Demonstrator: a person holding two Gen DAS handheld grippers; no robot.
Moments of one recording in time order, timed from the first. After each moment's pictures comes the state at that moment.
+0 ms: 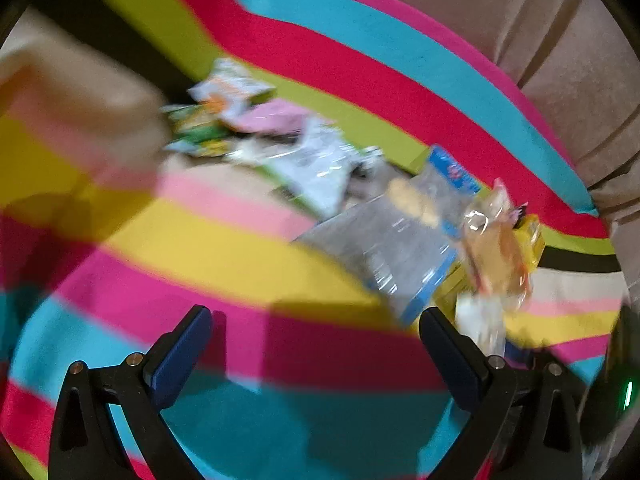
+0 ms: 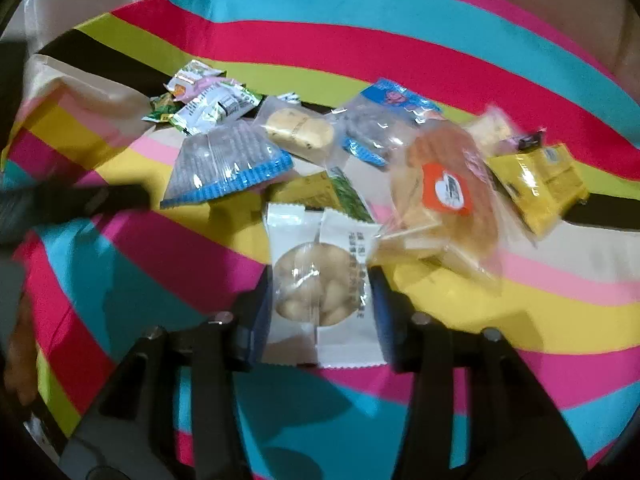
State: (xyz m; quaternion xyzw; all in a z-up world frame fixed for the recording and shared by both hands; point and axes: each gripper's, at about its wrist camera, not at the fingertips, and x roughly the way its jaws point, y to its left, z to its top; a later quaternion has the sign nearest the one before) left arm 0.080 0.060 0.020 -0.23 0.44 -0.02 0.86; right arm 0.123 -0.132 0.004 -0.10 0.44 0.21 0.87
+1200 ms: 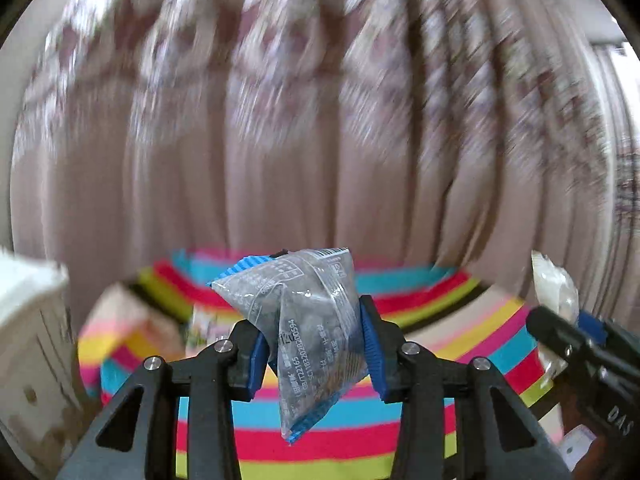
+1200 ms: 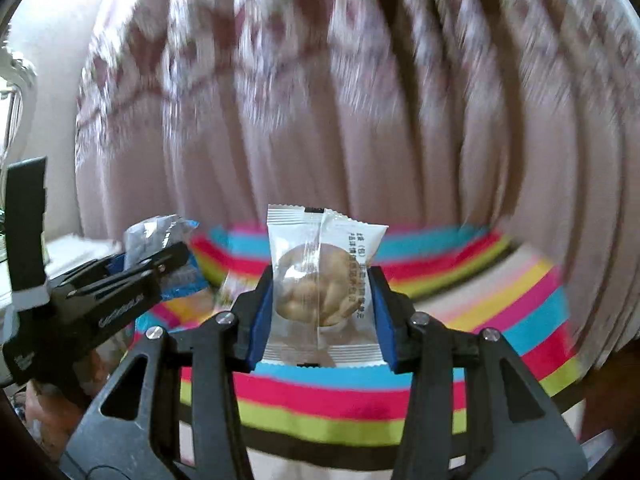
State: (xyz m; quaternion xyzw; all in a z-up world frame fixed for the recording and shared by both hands) left arm -0.205 -0.065 0.258 -0.04 0.08 -0.05 0.99; right arm -0.229 -0.254 0.253 0.00 0.07 0.11 0.99
